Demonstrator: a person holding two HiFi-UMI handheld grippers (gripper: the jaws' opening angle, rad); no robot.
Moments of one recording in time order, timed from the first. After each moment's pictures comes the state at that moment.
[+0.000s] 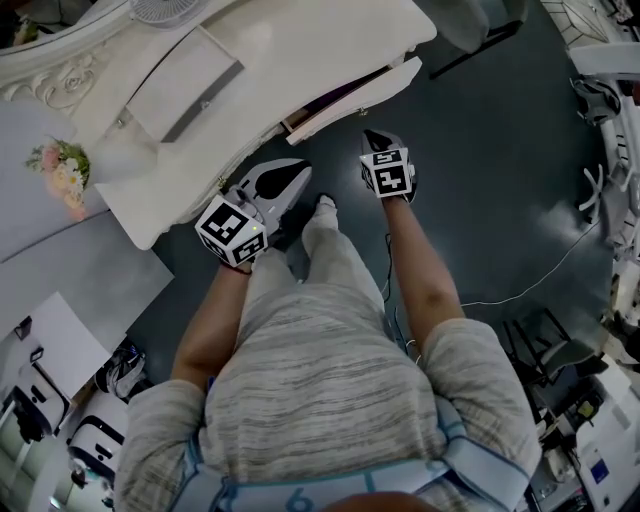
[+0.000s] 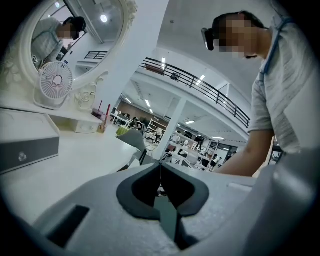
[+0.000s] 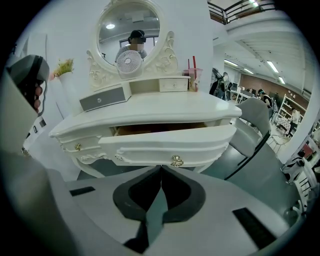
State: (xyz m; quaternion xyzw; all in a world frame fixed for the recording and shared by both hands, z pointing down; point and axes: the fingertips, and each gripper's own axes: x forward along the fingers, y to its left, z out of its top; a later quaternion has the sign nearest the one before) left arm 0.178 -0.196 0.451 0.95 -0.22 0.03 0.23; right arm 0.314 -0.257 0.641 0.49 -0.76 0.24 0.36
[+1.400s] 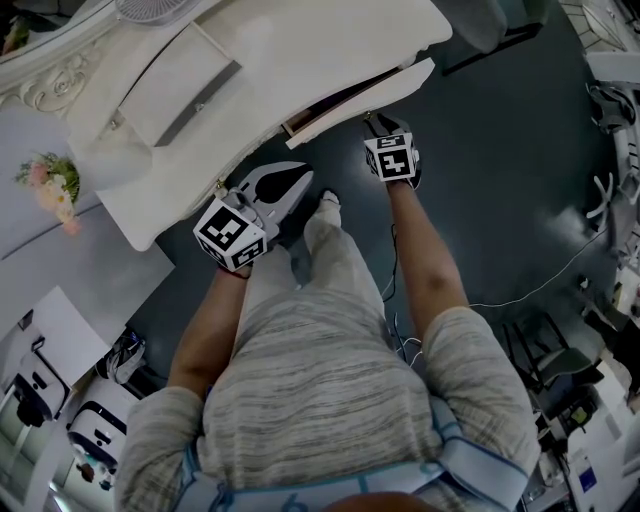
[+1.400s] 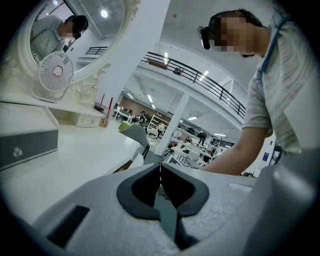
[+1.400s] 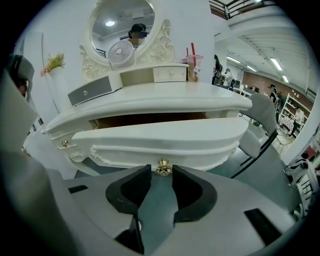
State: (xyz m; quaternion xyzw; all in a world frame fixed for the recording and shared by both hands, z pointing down) left arm 0.189 -0.214 0.475 0.94 -0.23 0.06 0.25; right arm 0.330 -0.306 0.687 0.48 -0.76 0.24 0.37
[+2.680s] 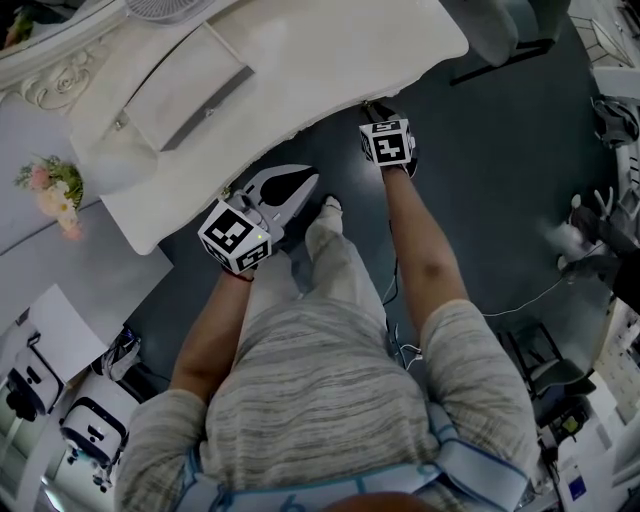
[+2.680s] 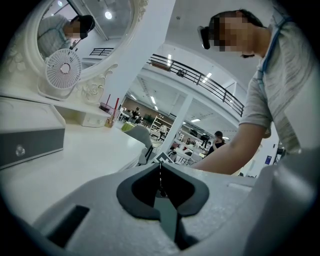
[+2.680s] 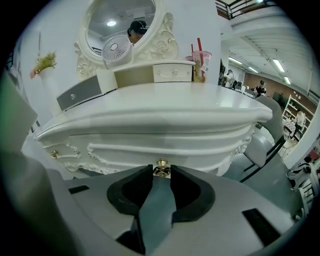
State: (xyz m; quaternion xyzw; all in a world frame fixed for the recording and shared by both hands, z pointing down) left arm 0.177 -0.234 0.486 0.94 -0.24 0.05 0.25; right arm 0.298 -0.366 0.694 0.48 -0.76 0.24 0.37
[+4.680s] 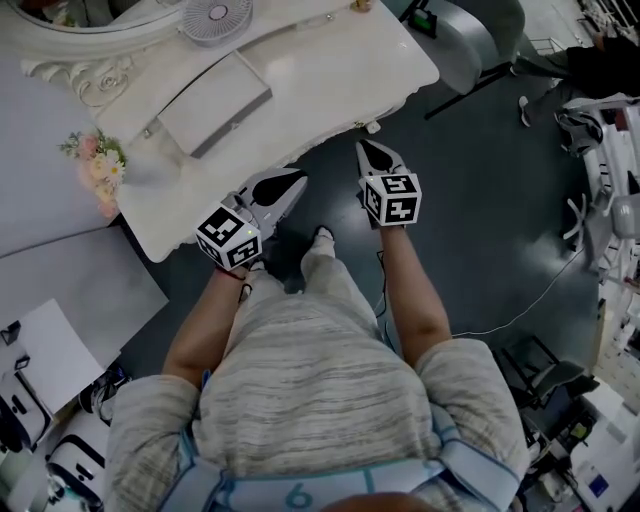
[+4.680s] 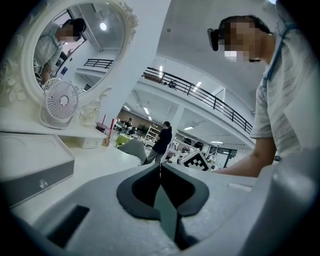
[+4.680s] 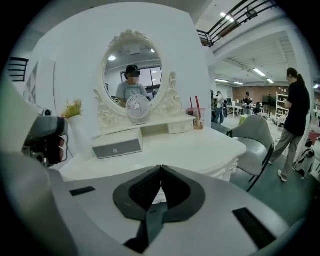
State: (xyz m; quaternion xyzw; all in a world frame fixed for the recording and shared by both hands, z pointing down) left arm 0.120 -0.216 0.410 0.95 -0.23 0.00 0.21; right arm 0.243 -0.289 0.509 0.52 -0.80 0.20 0.21
